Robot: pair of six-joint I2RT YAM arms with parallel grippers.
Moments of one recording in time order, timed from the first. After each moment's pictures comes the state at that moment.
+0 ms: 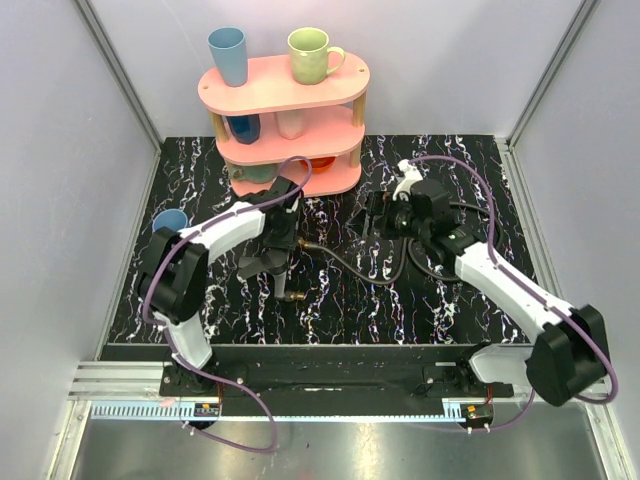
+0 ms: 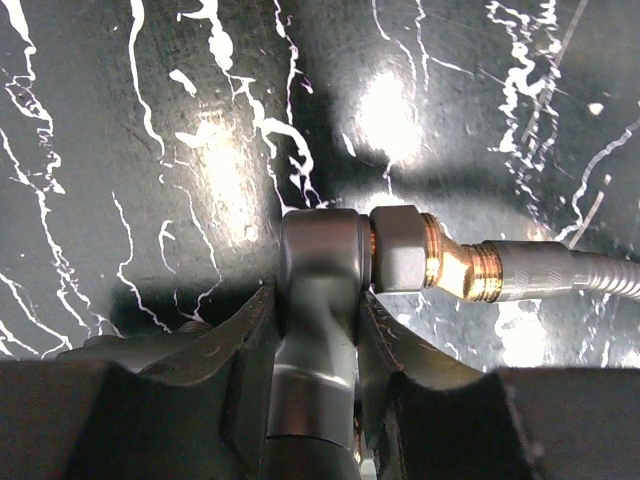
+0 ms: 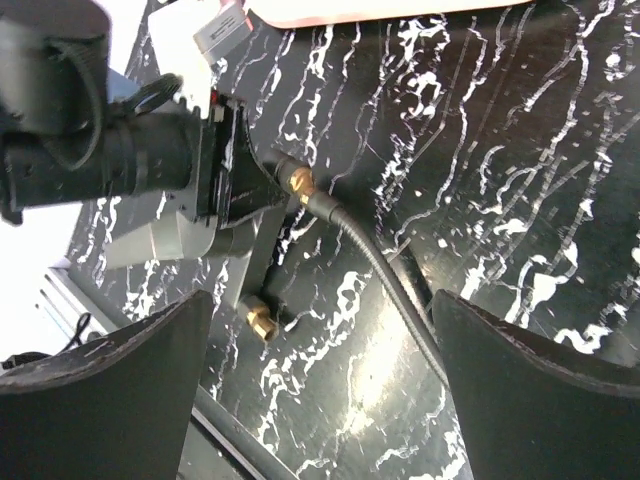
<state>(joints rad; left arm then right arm) -0.50 1.75 1.24 -0.63 -0.08 -0.34 0.49 1.30 0.95 -0.10 -0.28 0.54</state>
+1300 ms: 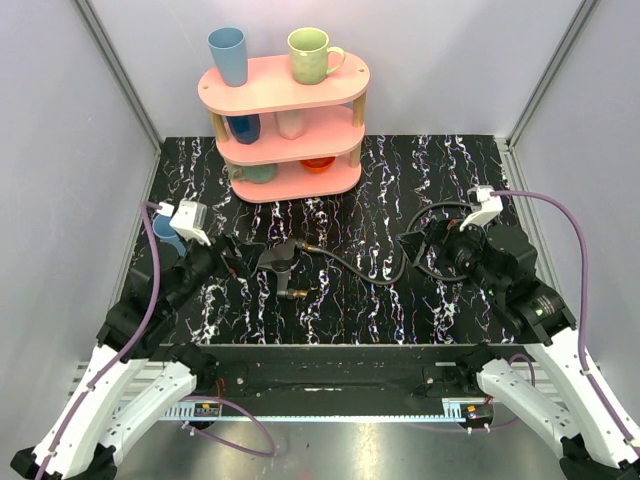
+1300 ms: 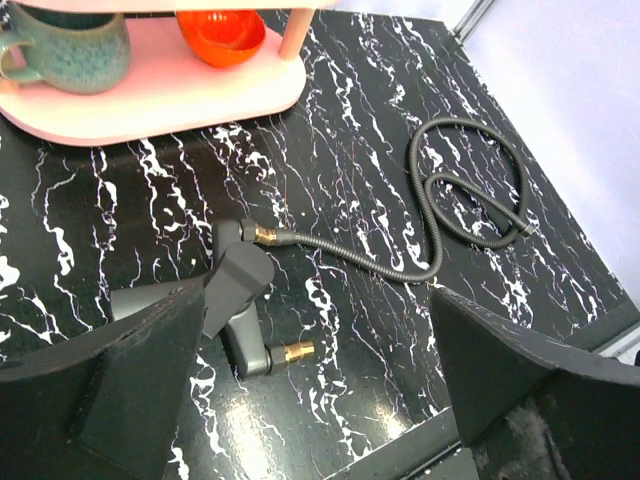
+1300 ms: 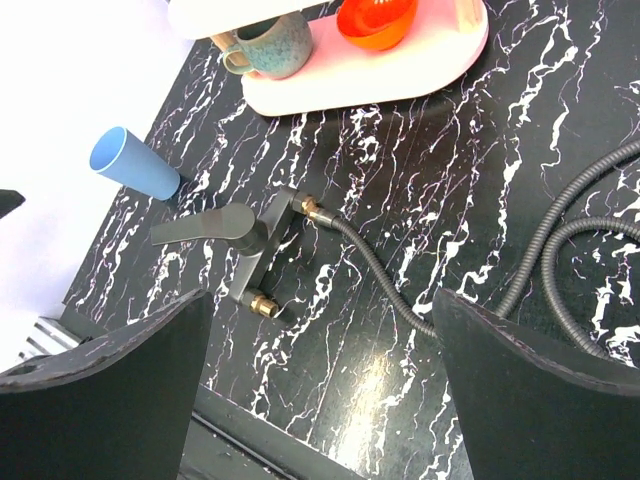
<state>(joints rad) -0.50 0.55 0.87 -0.52 0.01 -0.39 0.49 0.67 0.94 -0.51 -0.04 0.48</state>
